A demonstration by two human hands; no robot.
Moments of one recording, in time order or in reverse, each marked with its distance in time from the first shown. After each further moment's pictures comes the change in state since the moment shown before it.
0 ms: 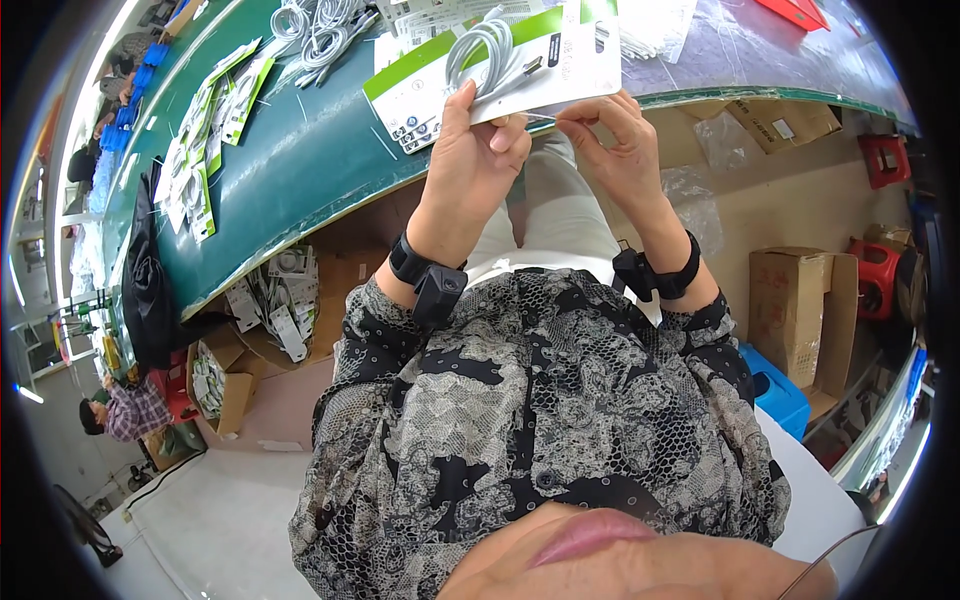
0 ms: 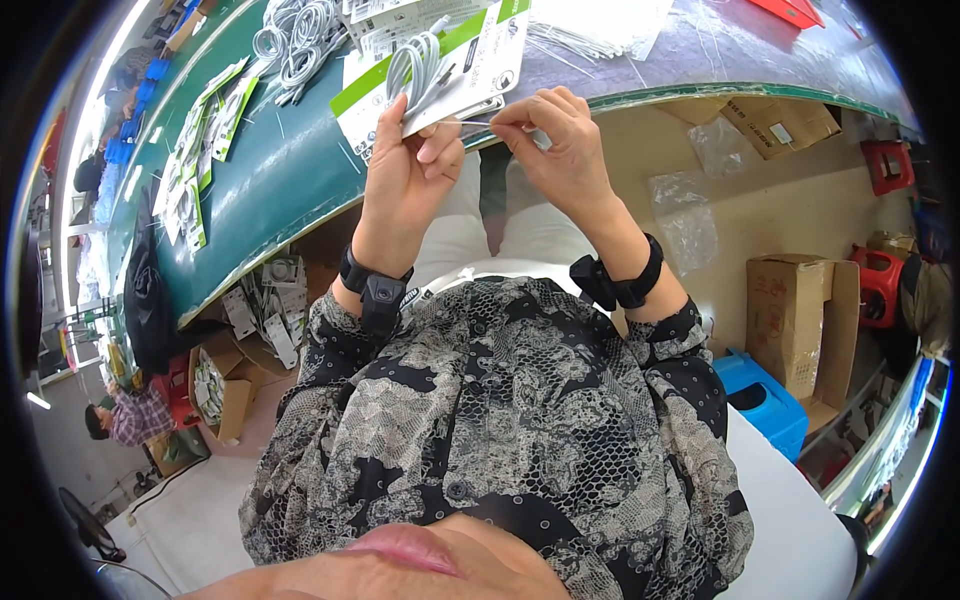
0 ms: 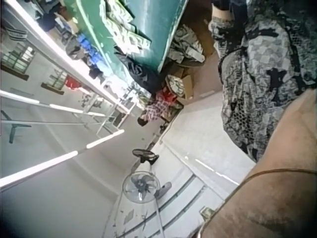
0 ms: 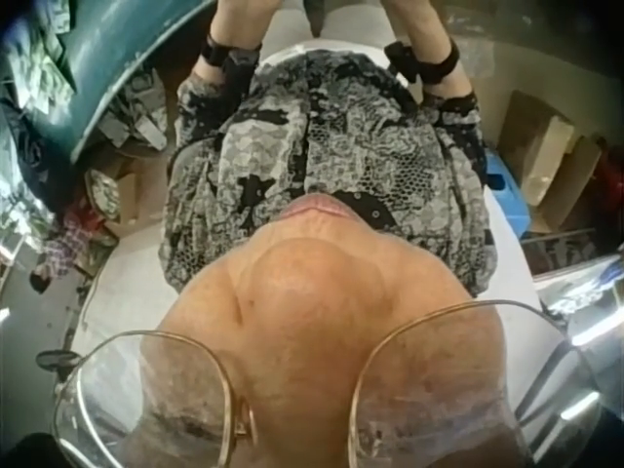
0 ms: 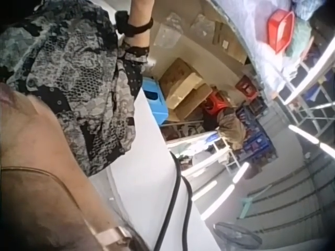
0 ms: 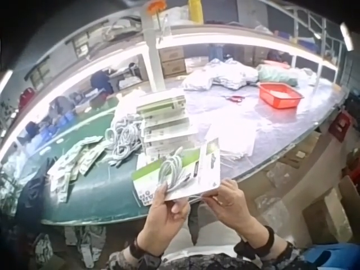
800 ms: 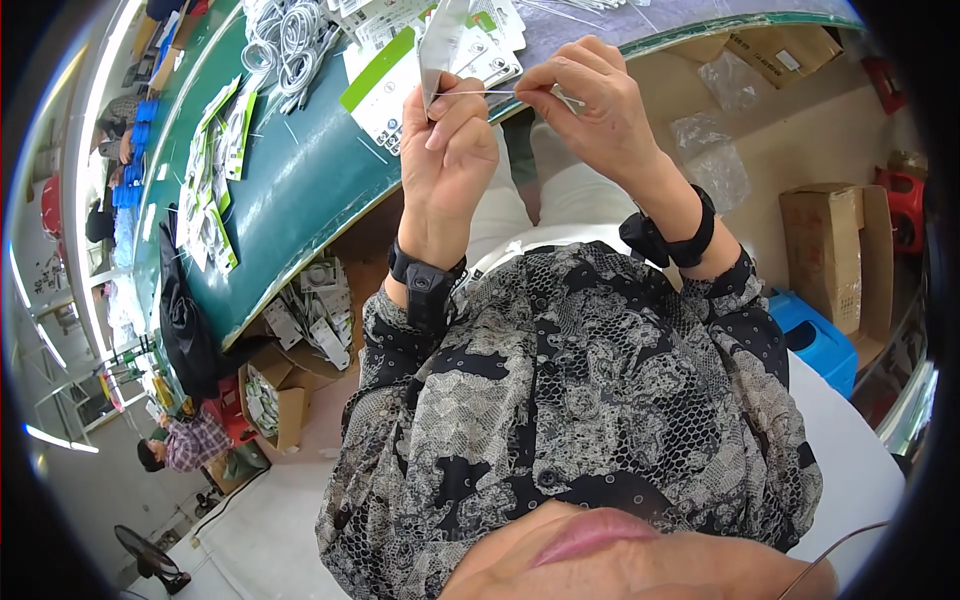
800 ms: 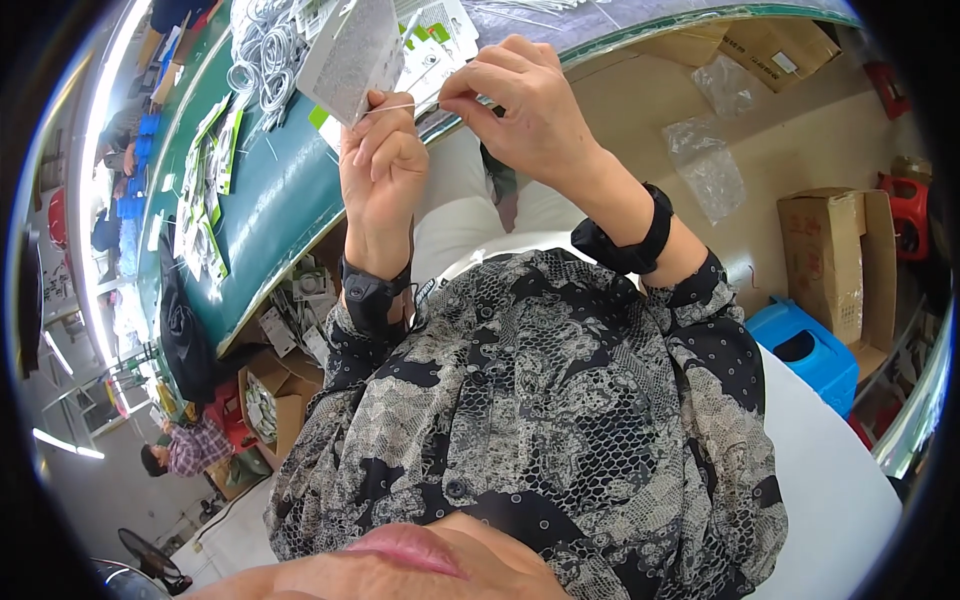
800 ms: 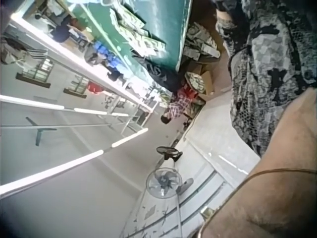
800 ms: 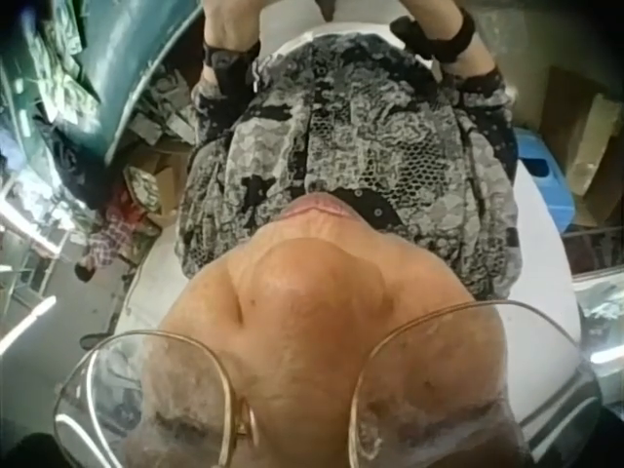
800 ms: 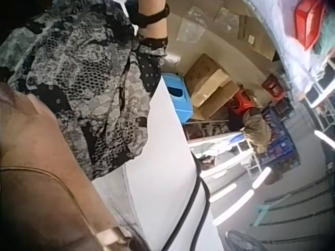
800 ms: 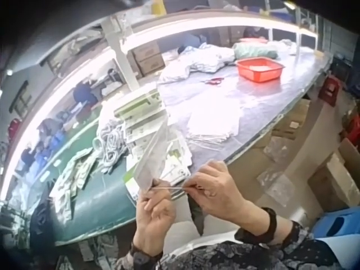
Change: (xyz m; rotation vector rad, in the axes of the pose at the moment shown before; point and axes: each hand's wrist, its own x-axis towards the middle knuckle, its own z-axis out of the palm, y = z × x) left_hand -0.003 0.004 0.006 -0.662 -0.036 -0.318; right_hand 0.003 -0.008 -0.006 -0.083 0.090 -0.135
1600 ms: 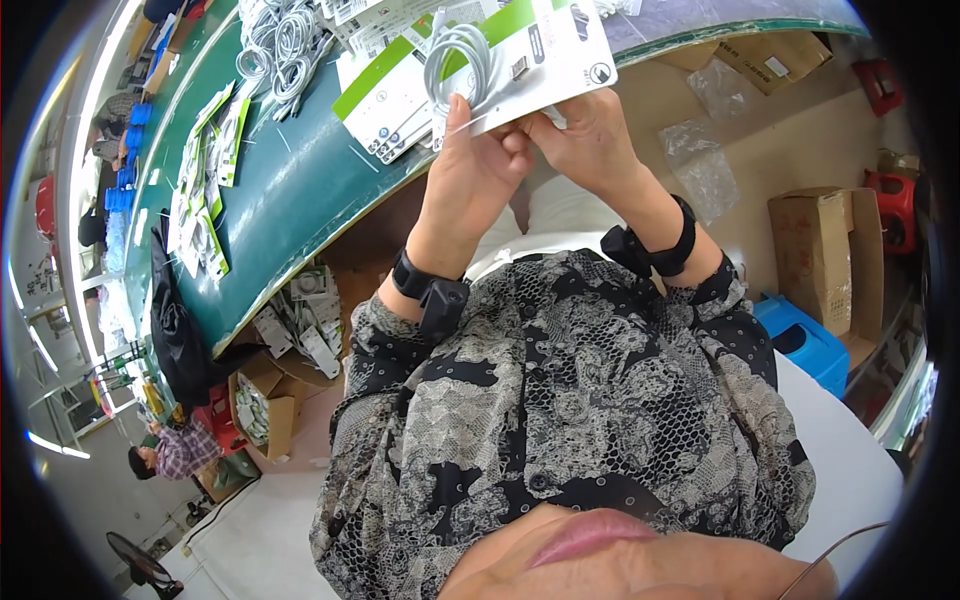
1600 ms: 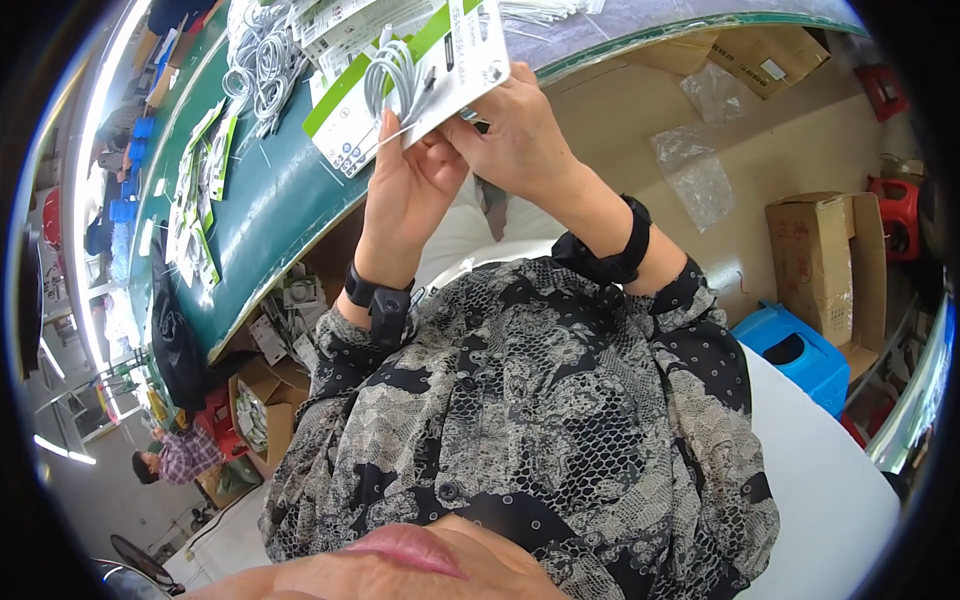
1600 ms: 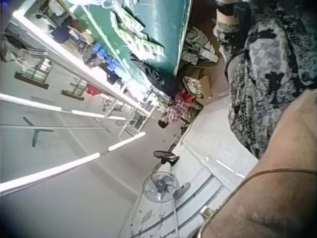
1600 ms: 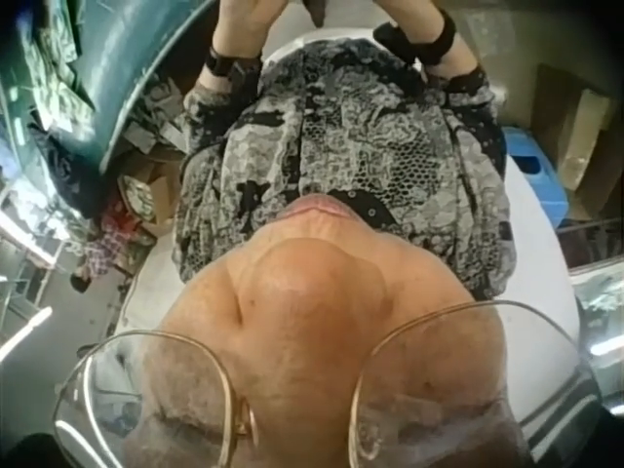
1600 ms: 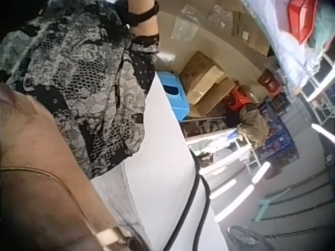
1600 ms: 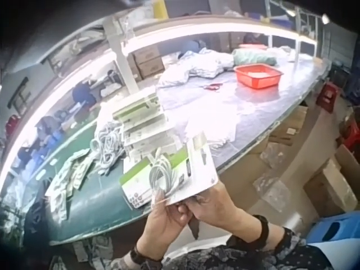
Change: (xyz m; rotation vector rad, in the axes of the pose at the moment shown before) left_hand 0.002 -0.028 -0.017 0.681 0.159 0.218; right_hand -0.012 -0.004 0.012 0.194 0.094 0.139
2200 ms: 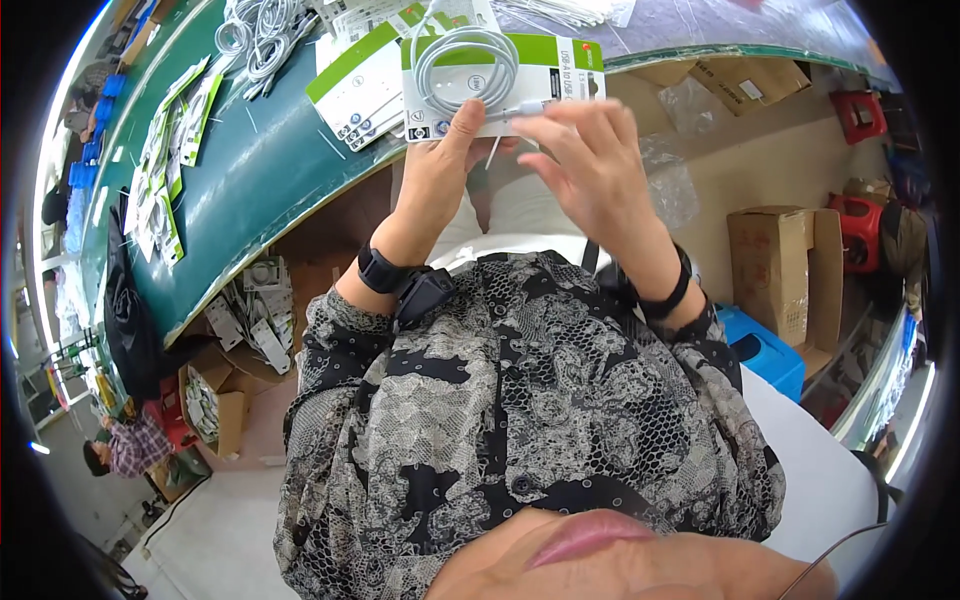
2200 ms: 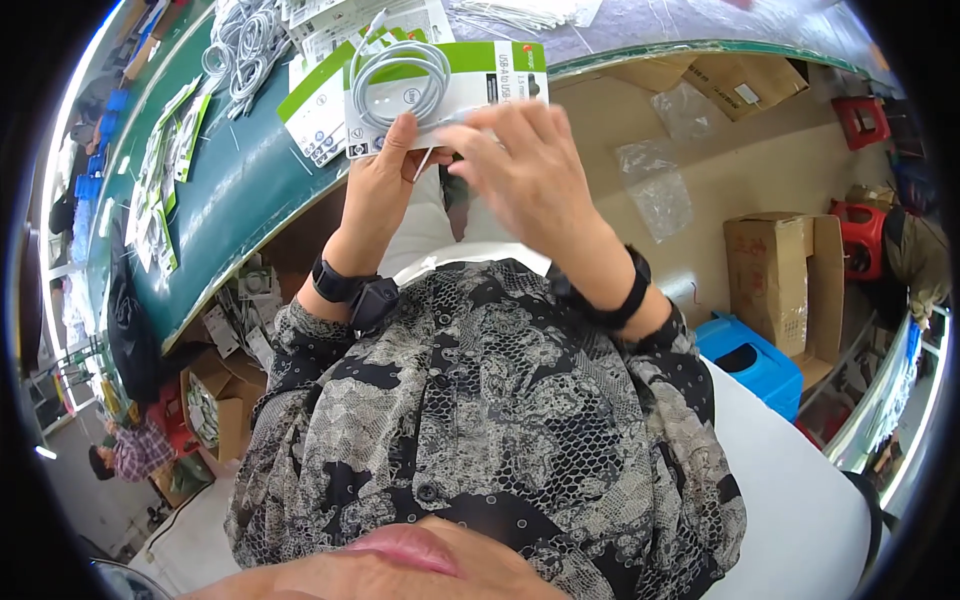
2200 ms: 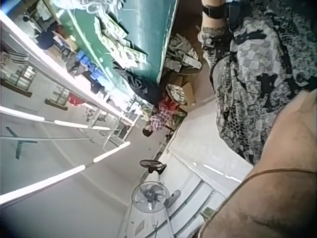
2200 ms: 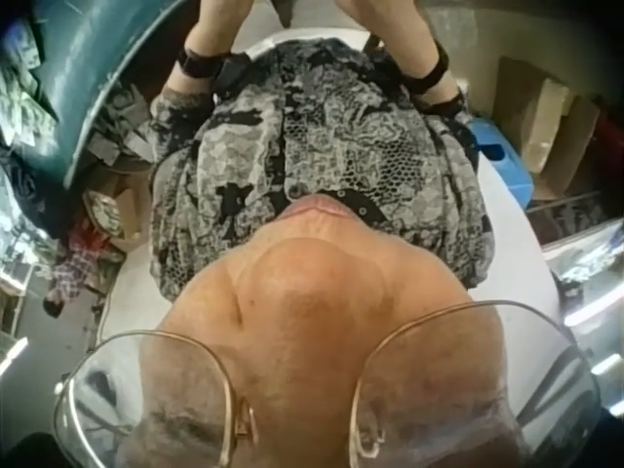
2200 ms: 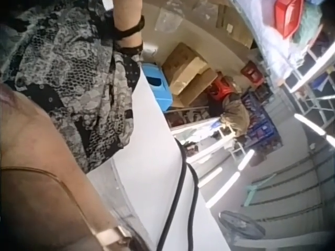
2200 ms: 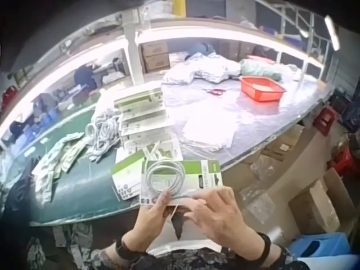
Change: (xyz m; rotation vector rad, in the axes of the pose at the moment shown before) left_hand 0.003 -0.004 -0.027 0.648 0.060 0.201; right_hand -0.018 -0.036 -0.040 -0.333 -0.378 -0.011
